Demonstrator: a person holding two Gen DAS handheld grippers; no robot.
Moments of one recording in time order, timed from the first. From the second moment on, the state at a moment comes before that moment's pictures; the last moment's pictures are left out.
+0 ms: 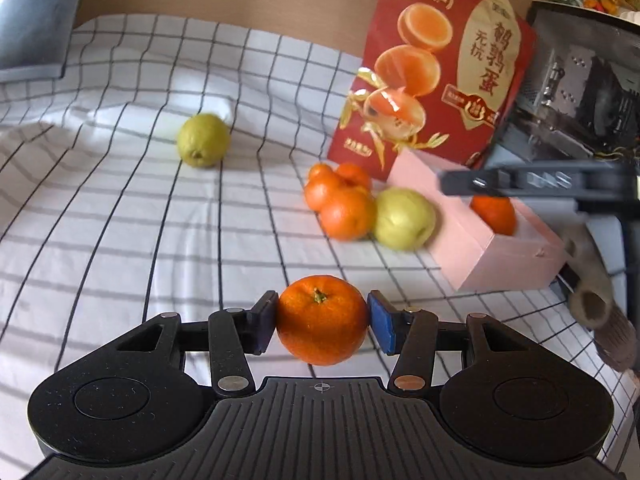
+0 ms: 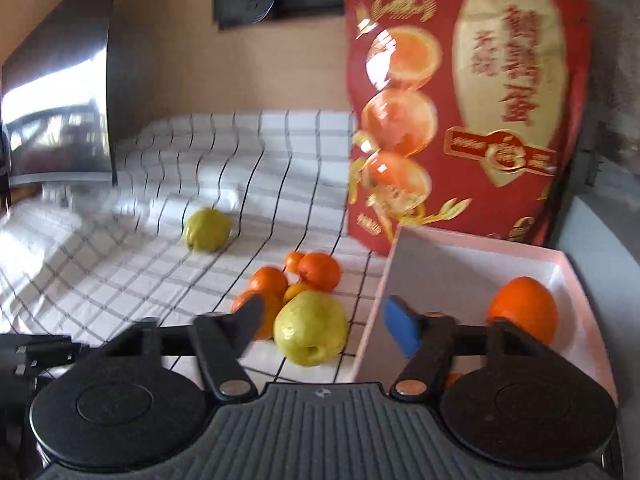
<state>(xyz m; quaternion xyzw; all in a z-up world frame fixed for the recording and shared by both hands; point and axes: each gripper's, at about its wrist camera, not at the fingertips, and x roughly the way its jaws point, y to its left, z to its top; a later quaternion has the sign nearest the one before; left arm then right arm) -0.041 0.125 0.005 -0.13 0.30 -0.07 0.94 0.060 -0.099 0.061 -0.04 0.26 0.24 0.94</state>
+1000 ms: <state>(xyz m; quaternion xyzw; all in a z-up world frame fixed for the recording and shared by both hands) -0.050 0.126 -0.004 -0.13 0.29 -0.05 0.95 0.049 -0.018 0.031 -0.14 0.29 0.28 0.91</state>
